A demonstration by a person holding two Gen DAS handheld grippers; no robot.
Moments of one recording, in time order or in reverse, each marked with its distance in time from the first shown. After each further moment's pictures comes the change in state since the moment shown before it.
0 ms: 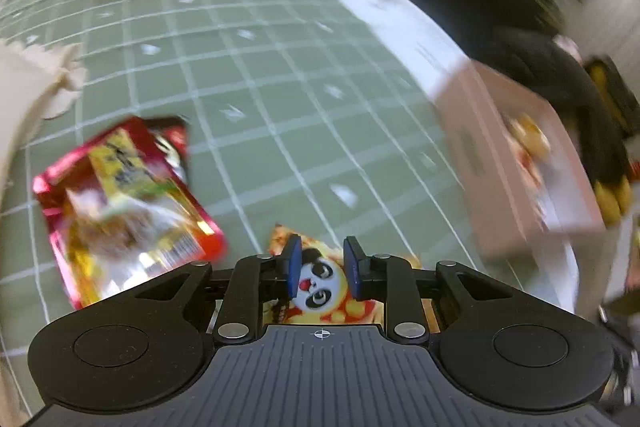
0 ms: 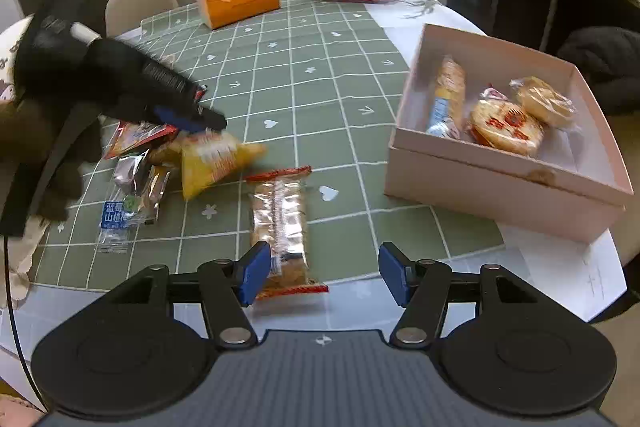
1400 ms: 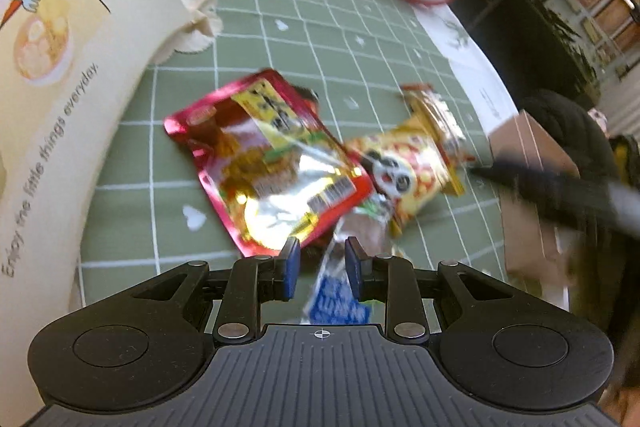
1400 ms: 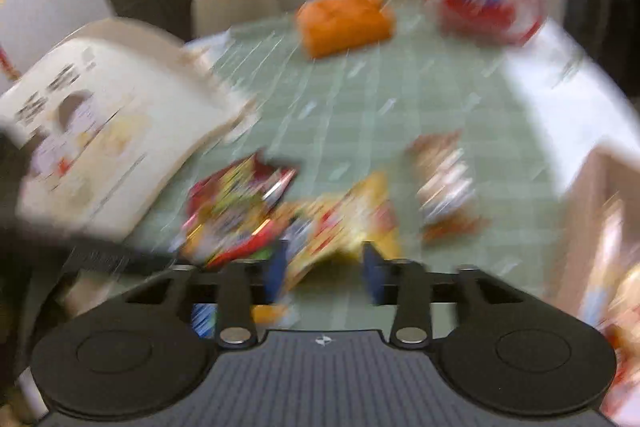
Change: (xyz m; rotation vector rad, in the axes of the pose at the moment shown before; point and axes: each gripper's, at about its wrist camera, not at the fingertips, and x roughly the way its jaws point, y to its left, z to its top) left arm -0.042 0.076 -0.028 -0.272 -0.038 0.033; right arm 0.077 0.050 0.129 -0.159 -0.027 0.230
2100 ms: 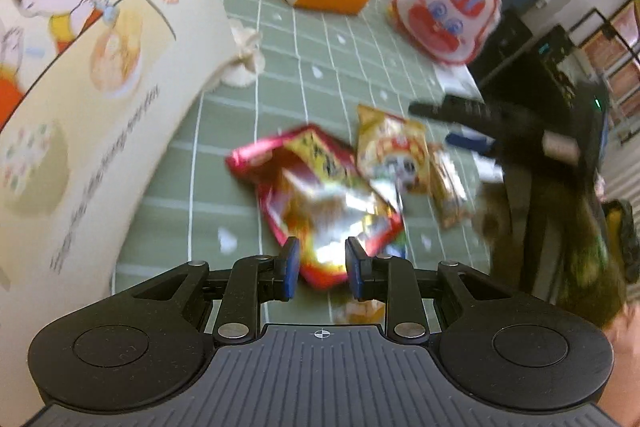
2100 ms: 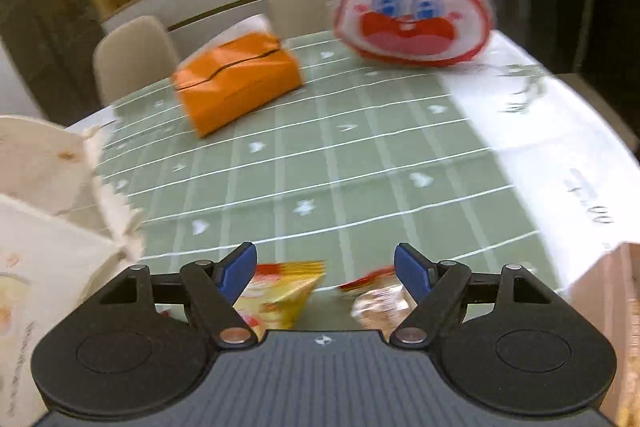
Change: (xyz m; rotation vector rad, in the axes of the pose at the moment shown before) left arm -0.024 0.027 0.015 -0.160 -0.120 -0.013; right arm 0.098 -0.032 0.080 0.199 -0.024 -0.111
